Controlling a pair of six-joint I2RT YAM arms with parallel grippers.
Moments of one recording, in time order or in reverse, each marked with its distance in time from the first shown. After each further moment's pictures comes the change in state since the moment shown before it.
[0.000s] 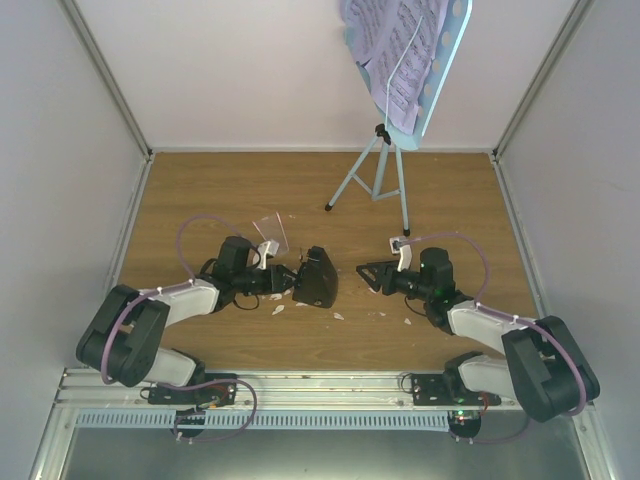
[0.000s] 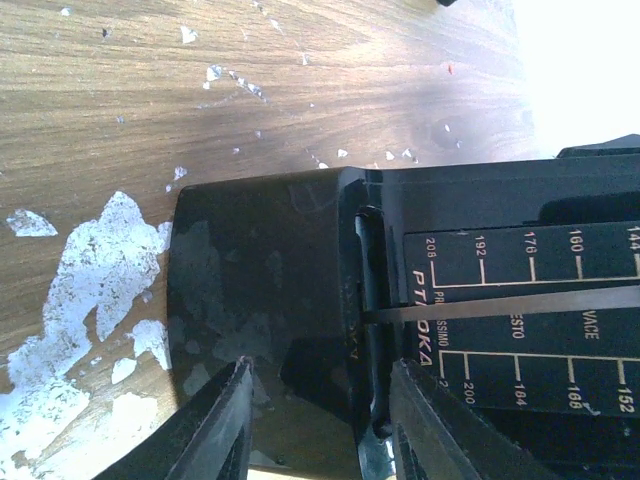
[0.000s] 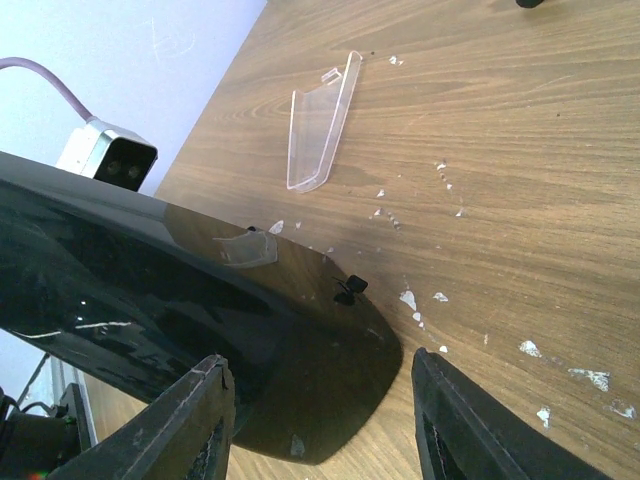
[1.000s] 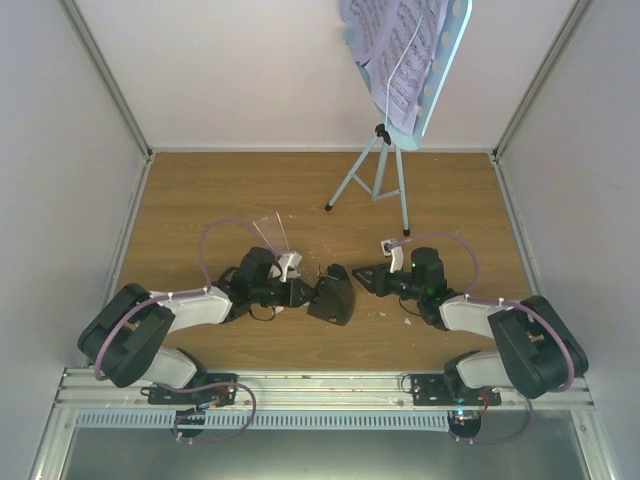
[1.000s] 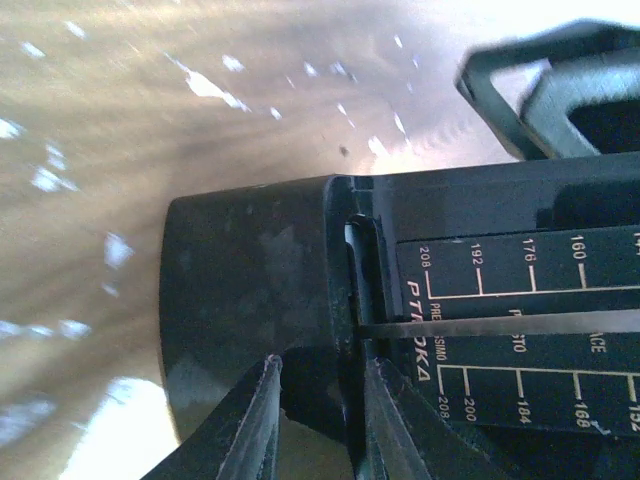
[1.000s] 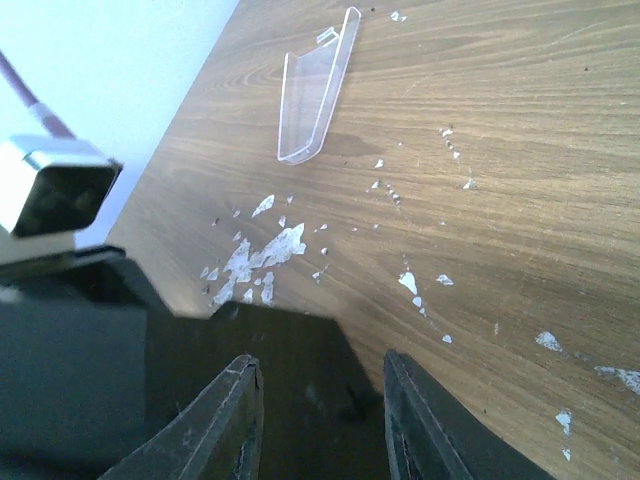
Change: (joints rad) left arm -0.192 0.024 -0.002 0.072 -0.087 -0.041; right arm 0.039 0.118 0.016 0.059 0.003 -0.014
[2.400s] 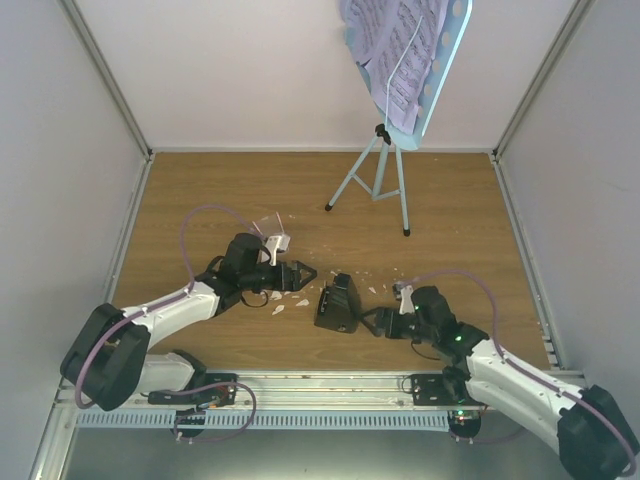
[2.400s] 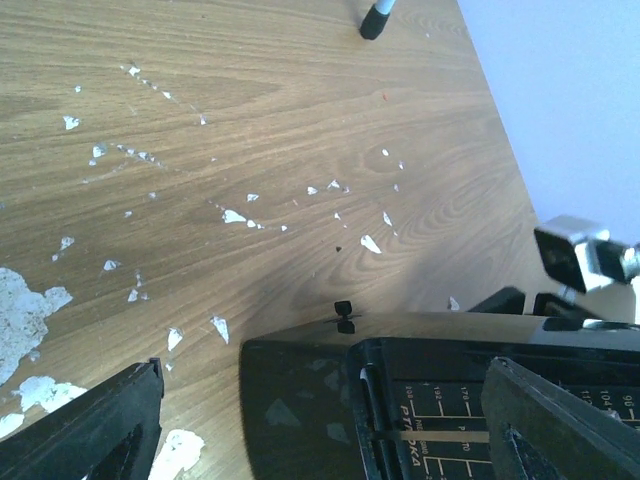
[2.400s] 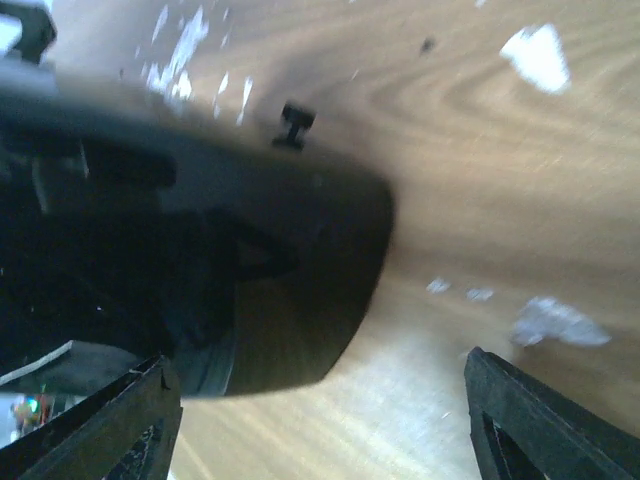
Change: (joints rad) left arm 0.055 -0.156 0.074 -0.162 -0.064 0.037; right arm 0.183 -0.616 -0.171 -0.667 0.259 0.220
